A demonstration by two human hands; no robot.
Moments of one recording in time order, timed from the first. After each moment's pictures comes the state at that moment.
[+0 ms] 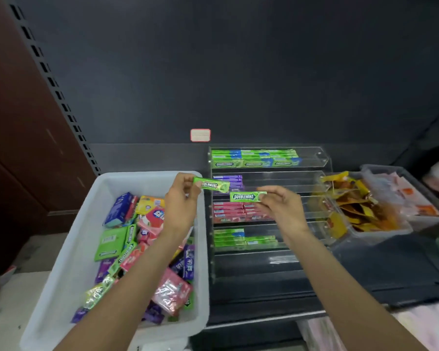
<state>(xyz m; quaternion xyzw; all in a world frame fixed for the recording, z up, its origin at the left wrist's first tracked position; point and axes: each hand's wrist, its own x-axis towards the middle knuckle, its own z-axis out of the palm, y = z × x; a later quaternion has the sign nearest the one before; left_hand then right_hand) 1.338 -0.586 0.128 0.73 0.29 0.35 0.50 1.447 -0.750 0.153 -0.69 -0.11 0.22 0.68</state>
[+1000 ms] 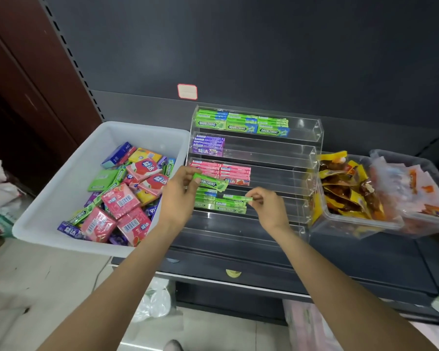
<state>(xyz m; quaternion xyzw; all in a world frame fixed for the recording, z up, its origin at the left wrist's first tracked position) 1.342 -0.717 0.111 0.74 0.39 0.33 0.44 1.508 -0.829 0.061 -0.83 -0.38 0.17 0.37</state>
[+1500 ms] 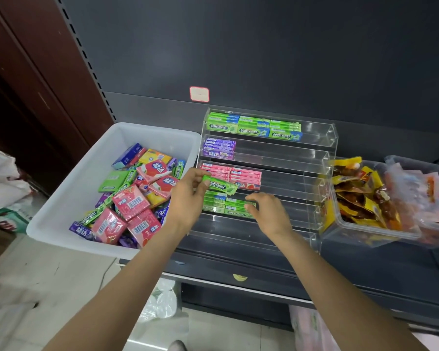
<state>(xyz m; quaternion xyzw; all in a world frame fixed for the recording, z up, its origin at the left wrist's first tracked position) 1.339 -0.709 0.116 0.73 0.39 0.31 0.46 1.496 -0.812 0.067 -0.85 -0.47 0.14 0.21</state>
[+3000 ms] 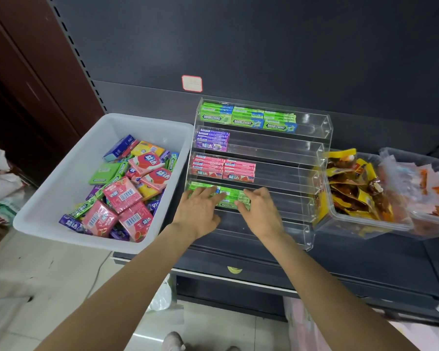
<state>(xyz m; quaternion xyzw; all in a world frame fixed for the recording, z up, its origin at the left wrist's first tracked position) 1.352 -0.722 0.073 0.95 0.29 -0.06 0.06 1.480 -0.820 0.062 -0.87 -0.43 0.13 0.20</state>
